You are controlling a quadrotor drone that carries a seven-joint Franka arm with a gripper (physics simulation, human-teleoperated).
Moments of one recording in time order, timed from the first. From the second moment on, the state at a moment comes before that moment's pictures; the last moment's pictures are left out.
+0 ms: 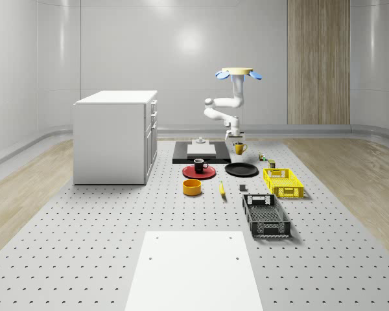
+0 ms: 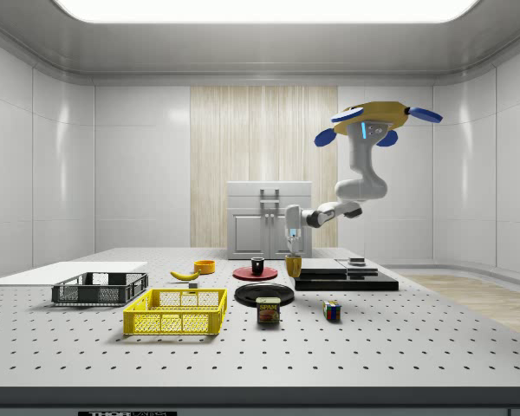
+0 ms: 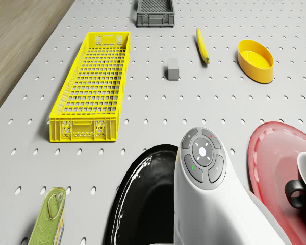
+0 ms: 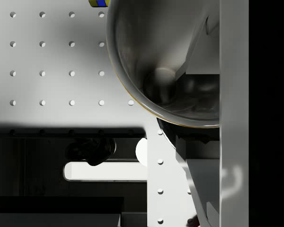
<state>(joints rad) -1.16 -1.49 1.10 -2.62 -2.02 1.73 1.48</state>
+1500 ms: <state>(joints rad) -1.17 -1.49 1.07 -2.60 -2.05 1.75 1.48</state>
